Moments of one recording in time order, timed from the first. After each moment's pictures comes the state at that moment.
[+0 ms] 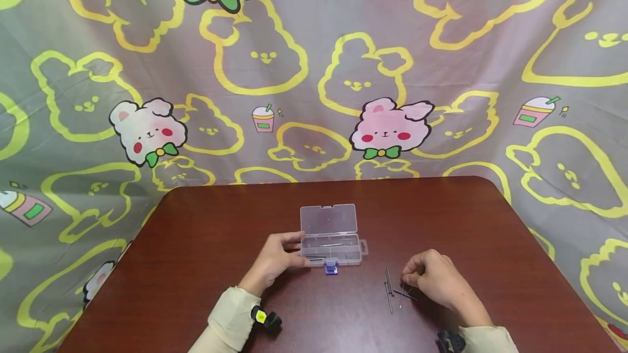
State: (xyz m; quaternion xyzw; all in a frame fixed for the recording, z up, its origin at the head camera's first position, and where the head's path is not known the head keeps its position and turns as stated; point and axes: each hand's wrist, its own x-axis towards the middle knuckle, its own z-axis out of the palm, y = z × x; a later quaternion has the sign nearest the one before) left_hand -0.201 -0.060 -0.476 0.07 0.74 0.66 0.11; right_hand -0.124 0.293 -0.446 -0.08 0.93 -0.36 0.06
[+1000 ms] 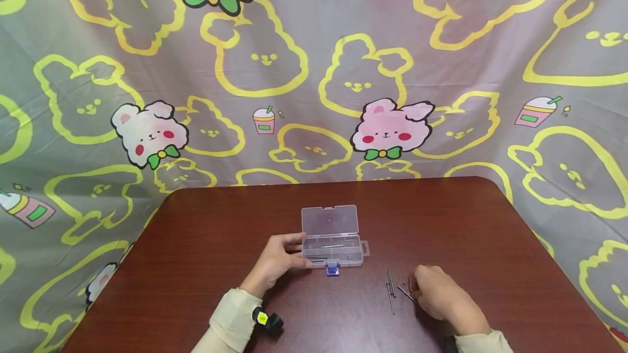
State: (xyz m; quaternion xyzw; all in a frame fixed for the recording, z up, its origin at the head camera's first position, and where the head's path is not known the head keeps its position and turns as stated) left_hand -0.201 -0.060 -0.474 0.07 0.74 0.67 0.11; right_hand -0.116 0.290 -0.457 -0.17 0.96 -0.21 0.05
